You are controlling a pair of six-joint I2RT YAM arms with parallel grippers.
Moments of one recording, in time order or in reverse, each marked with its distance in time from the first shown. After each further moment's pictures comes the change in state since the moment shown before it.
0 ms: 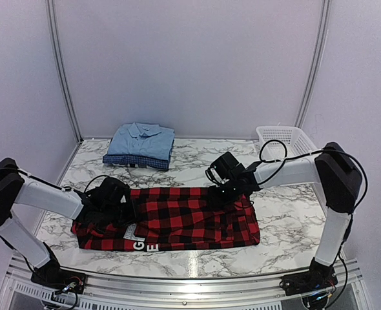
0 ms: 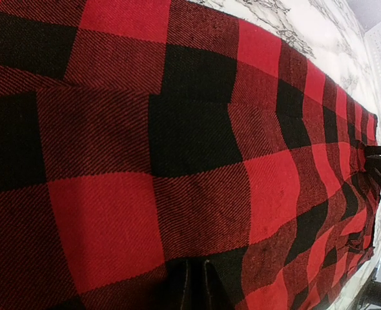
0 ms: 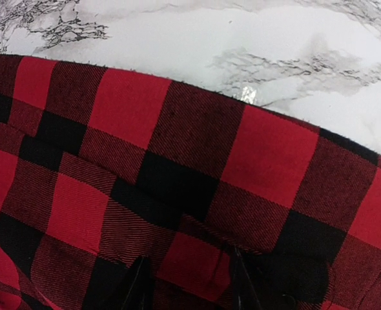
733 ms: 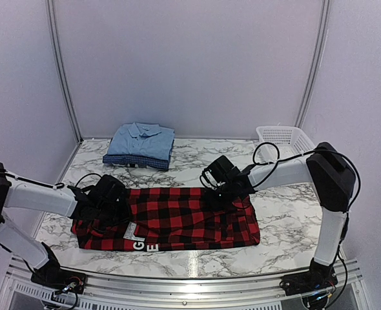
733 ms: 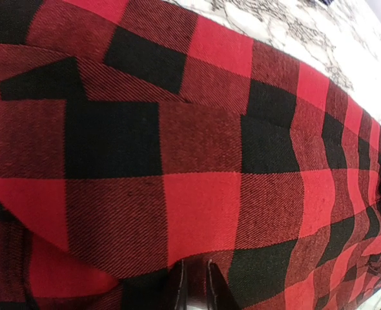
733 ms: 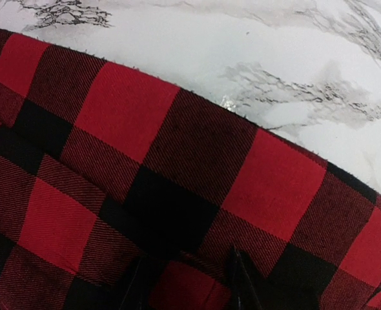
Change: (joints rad) left arm 0.008 -0.086 0.033 -0.217 -0.151 -0.045; right arm 0.026 0.055 0.026 0.013 0.077 -0.147
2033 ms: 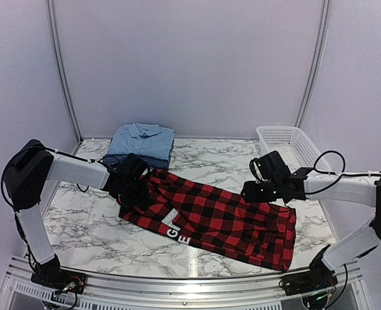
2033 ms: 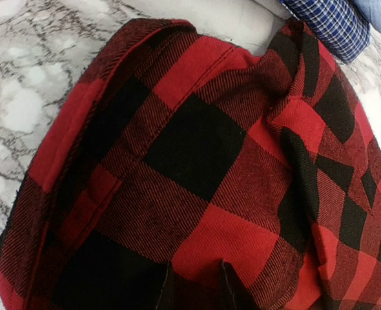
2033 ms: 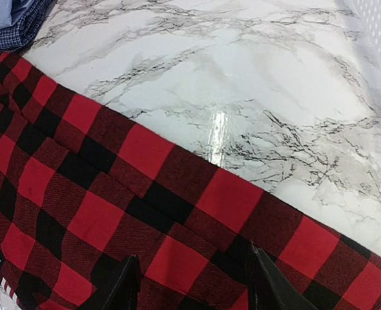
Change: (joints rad) left arm 0.064 0.379 0.435 -0.141 -0.063 0.040; right arm -0.166 -0.550 -0.386 -0.022 0.041 0.210
